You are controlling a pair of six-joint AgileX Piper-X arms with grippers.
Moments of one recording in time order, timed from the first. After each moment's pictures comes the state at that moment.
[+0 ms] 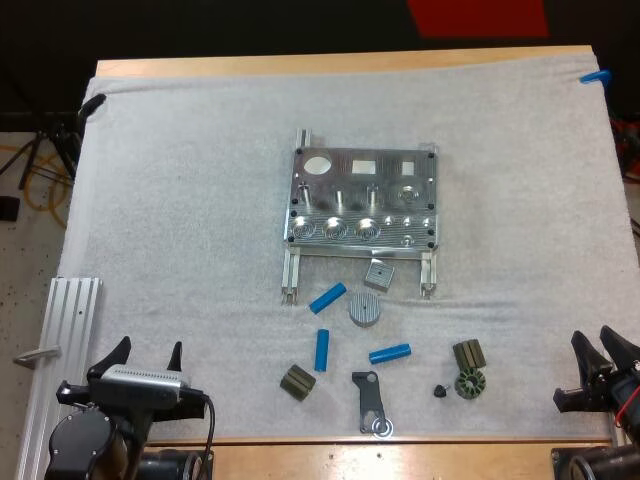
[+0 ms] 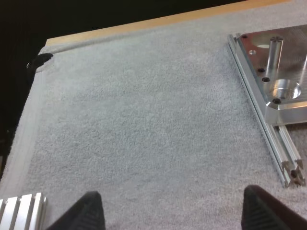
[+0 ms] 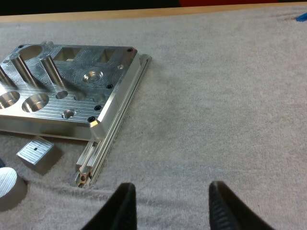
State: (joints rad) left arm -0.02 -0.01 -0.54 1.07 0.02 -1.65; right arm 0.22 0.01 -0.51 1.01 -0.01 -1.77
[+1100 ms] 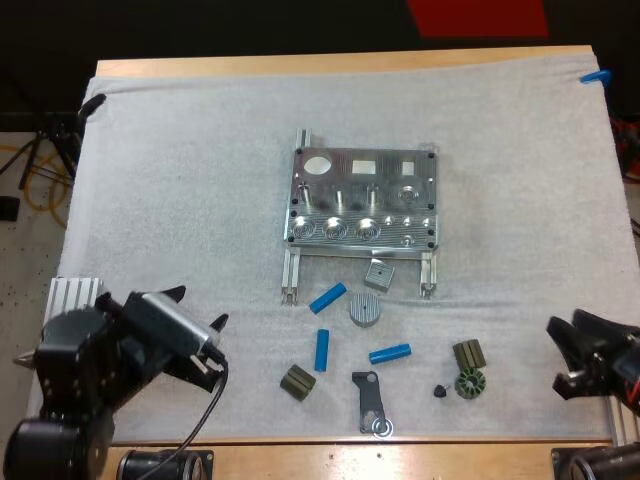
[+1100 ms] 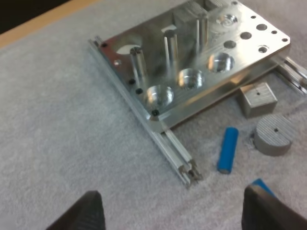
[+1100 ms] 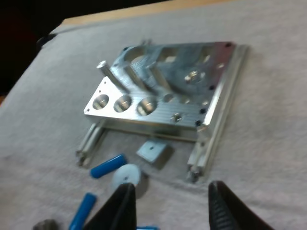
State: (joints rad) left arm -0.06 0.52 -0.81 1.09 0.39 -1.35; right arm 0.22 0.33 -0.77 1.03 -0.31 -1.63
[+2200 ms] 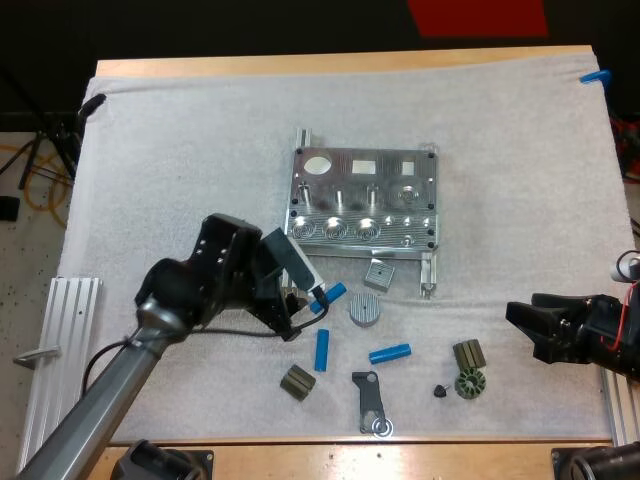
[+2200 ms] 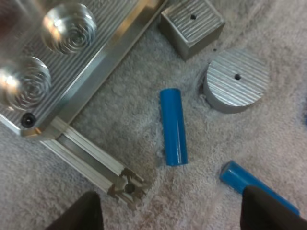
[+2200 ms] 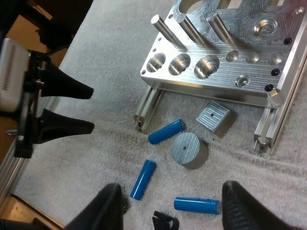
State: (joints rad) left arm -0.43 1.17 -0.85 0.87 0.25 -1.31; right arm 0.22 0.56 -0.84 1.04 -0.53 -1.59
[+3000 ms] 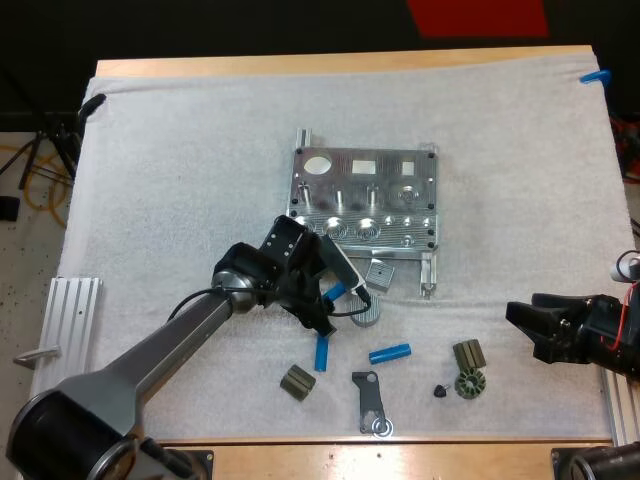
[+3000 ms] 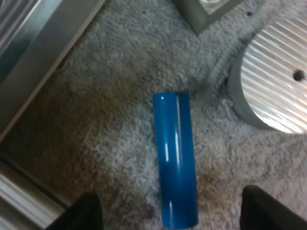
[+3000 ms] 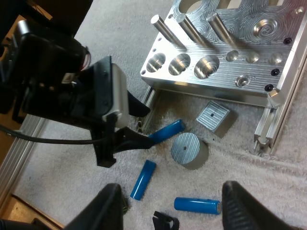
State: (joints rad) left arm -0.56 1.52 -0.85 0.68 0.14 -1.41; right arm 0.22 0.56 -0.84 1.04 -0.53 -1.59
